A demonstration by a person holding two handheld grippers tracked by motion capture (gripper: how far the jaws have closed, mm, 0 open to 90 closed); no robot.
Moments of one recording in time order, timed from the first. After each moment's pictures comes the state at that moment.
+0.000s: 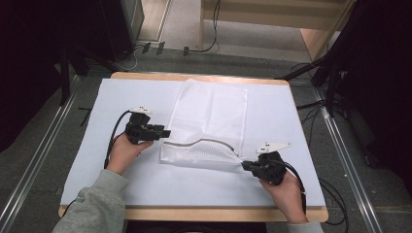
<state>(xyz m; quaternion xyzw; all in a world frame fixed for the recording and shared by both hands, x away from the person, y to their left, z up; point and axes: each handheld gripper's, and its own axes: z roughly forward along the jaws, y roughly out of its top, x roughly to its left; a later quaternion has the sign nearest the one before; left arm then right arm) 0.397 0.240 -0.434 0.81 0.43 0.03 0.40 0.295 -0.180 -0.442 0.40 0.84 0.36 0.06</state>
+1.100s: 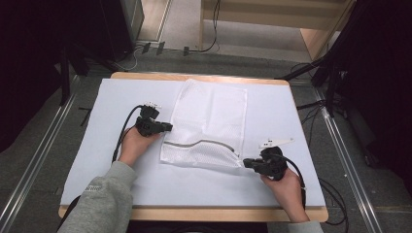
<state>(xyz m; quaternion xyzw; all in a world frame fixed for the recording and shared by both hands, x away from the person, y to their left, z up) 0.436 0.221 -0.457 0.82 0.46 0.04 0.34 0.312 -0.190 -0.450 0.44 0.82 0.37 0.03</state>
